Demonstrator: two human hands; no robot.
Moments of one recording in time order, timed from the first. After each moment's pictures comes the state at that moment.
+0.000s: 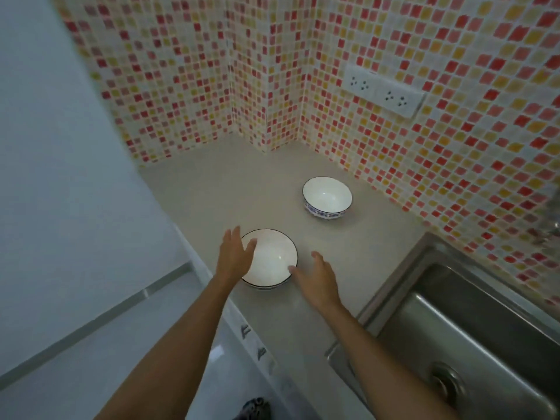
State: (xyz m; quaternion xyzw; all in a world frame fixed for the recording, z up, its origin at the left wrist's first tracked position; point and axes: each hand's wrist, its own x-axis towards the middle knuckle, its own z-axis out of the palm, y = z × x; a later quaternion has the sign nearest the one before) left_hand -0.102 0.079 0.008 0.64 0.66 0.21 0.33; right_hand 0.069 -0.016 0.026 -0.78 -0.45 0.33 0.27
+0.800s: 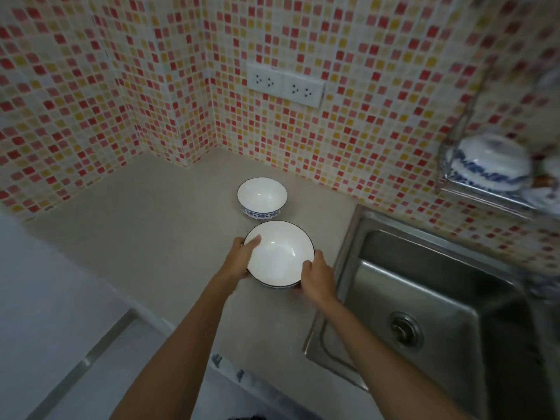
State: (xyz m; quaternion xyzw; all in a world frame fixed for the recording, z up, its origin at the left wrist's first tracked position) left_hand -0.012 0.077 0.051 0.50 0.52 0.18 0.67; right_hand 0.113 -0.037 0.038 -0.86 -0.26 0.26 0.36
